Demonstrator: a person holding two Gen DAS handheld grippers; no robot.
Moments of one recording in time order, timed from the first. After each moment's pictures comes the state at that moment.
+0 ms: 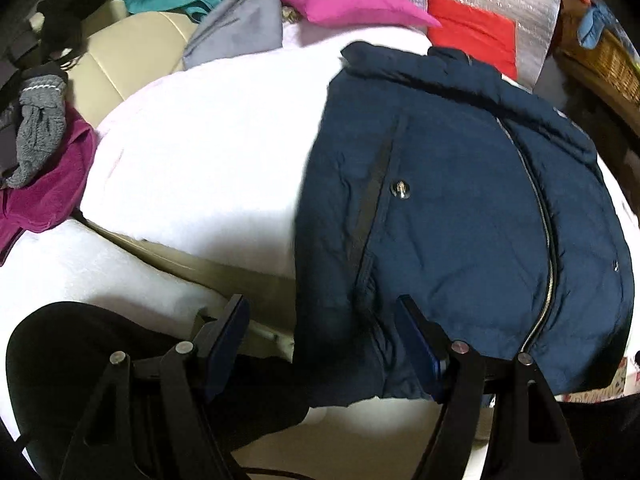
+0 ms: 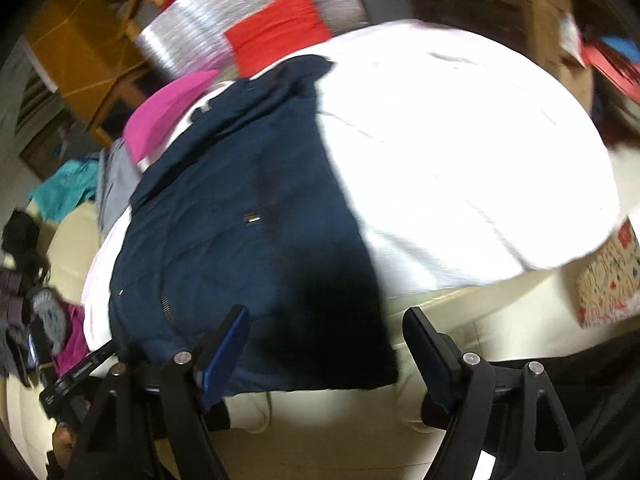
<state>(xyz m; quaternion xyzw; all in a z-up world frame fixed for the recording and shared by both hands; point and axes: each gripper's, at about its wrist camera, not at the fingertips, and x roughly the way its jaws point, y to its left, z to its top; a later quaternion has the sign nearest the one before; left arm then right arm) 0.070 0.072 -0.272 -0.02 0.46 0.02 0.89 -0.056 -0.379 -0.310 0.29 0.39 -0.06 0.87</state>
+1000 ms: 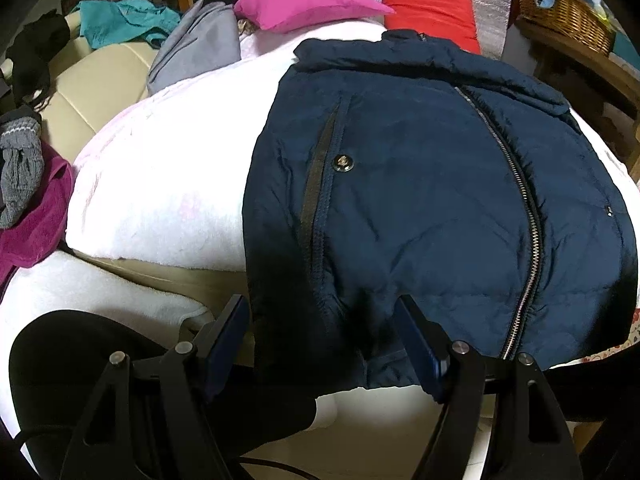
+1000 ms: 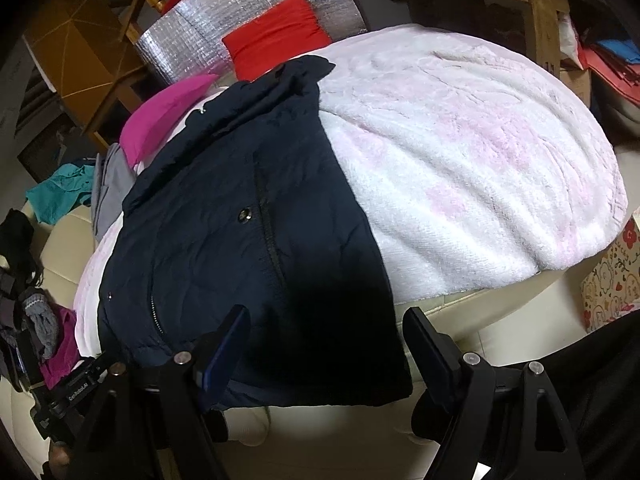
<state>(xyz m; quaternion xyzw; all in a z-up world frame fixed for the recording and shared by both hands) 0.059 0.046 -0.286 0.04 0.45 -0.02 0.89 -0.042 -0.359 -0.321 0.27 0.38 -0.06 0.88</state>
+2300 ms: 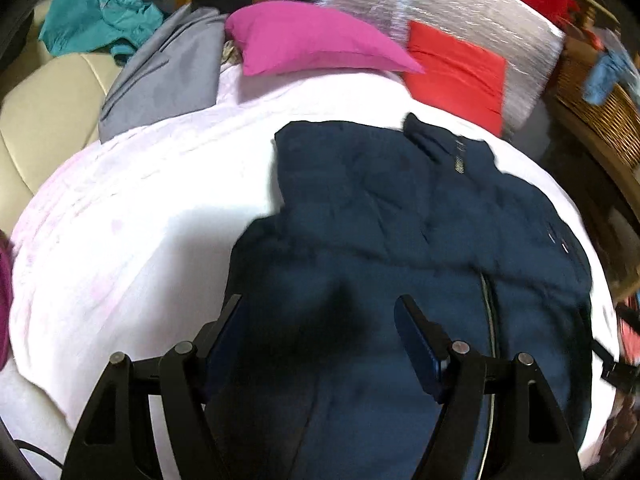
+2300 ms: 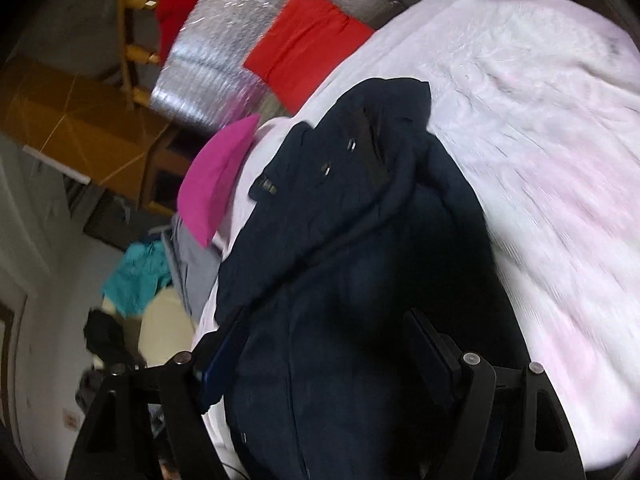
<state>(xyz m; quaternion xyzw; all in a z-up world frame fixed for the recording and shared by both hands) 0.284 0.026 -0.220 -0.07 0.44 -0.04 0.89 0.176 -0.403 -0.264 0.45 0.35 0.05 0.82</state>
